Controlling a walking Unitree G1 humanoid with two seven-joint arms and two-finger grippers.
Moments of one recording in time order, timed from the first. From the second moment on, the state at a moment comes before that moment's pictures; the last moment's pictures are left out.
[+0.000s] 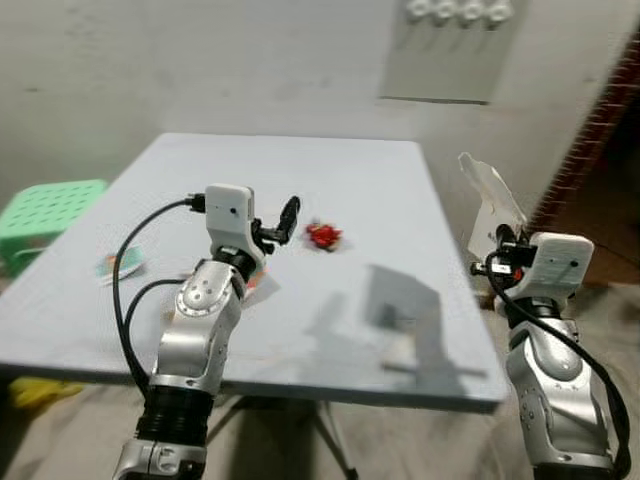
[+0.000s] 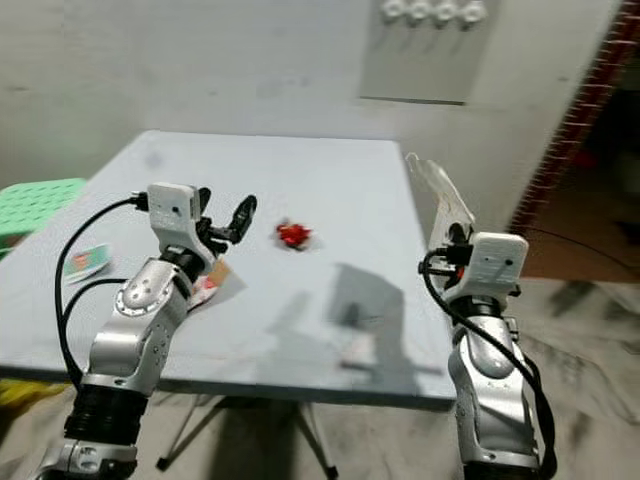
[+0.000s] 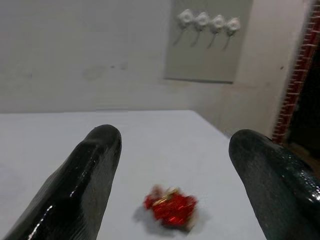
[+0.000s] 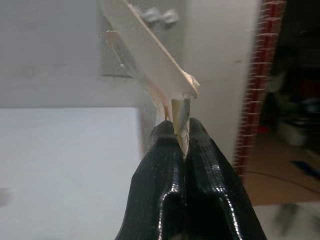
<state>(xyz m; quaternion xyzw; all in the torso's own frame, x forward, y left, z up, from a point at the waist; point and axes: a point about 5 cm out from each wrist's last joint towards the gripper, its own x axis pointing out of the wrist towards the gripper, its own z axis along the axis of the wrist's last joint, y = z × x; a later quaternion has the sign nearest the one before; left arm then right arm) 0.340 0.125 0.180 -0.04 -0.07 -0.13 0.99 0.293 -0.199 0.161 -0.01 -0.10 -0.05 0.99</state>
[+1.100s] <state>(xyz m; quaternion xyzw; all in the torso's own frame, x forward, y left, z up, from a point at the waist) 0.343 0.119 0.179 -0.06 -0.06 -0.14 0.99 0.289 -0.208 0.161 -0.01 -0.08 -0.07 0.99</state>
